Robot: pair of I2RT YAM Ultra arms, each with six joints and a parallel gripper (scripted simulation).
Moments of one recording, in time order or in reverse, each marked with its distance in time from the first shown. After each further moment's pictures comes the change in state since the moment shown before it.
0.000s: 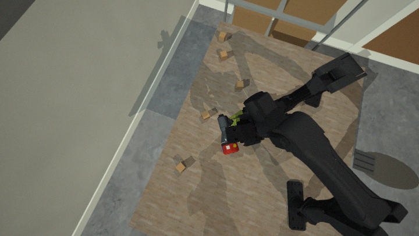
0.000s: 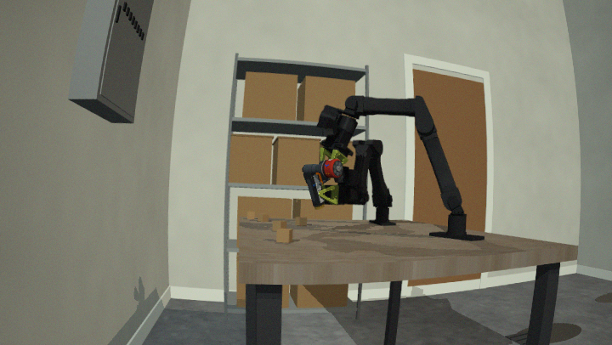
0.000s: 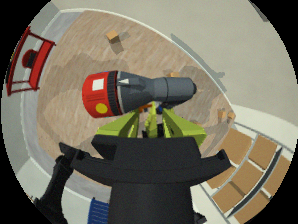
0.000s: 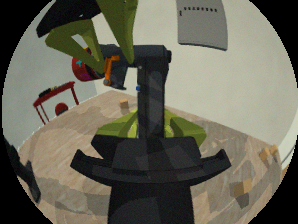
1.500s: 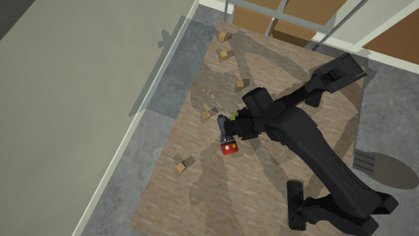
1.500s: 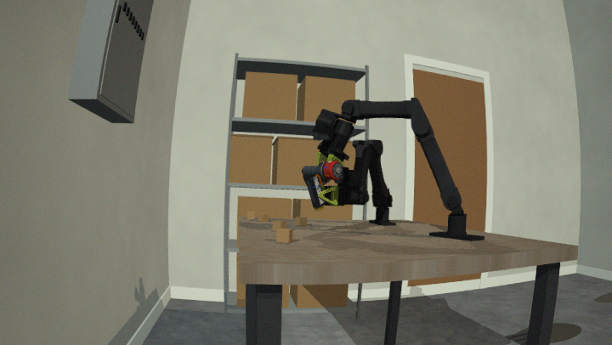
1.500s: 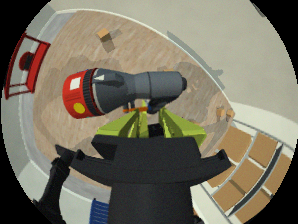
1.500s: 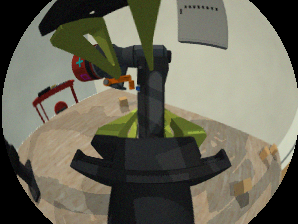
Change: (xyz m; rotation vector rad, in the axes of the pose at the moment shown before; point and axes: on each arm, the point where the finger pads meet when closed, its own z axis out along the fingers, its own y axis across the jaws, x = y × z) left arm 0.009 -0.019 0.014 0.024 0.013 0.011; right arm 0.005 0.000 0.000 0.001 0.019 -0.004
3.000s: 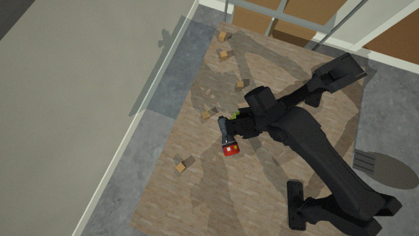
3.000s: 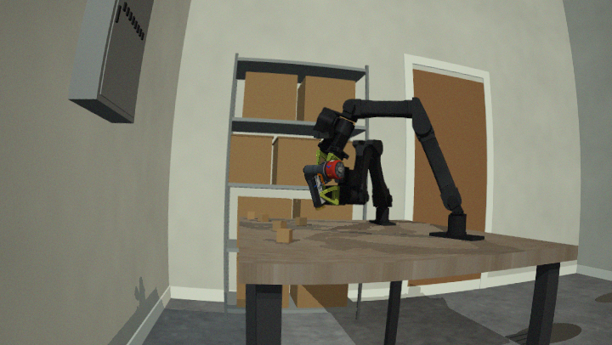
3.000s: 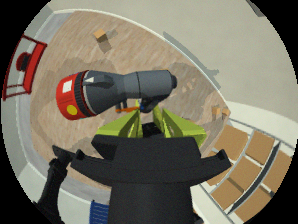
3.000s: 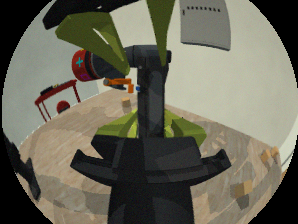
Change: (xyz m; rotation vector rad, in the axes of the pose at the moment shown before) left arm 0.001 -0.008 -0.006 0.039 -0.004 -0.013; right arm -0.002 0.005 0.000 -0.026 -0.008 0.001
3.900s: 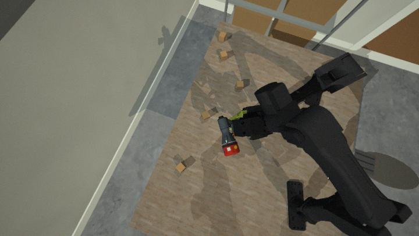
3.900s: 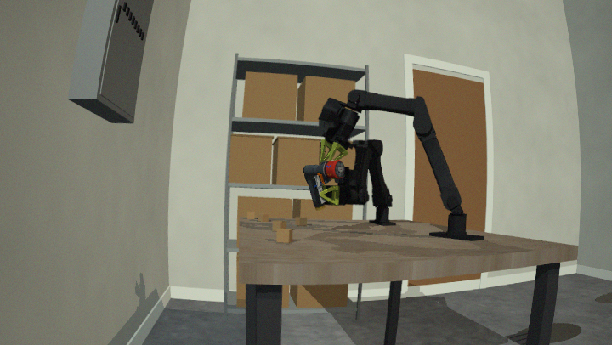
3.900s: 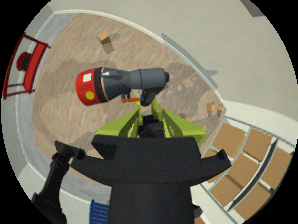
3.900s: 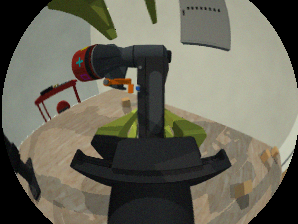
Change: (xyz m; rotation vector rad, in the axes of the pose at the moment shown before) left arm -0.003 -0.002 -0.039 0.014 -0.005 -0.005; right arm 0.000 0.000 0.000 0.000 -0.001 0.000
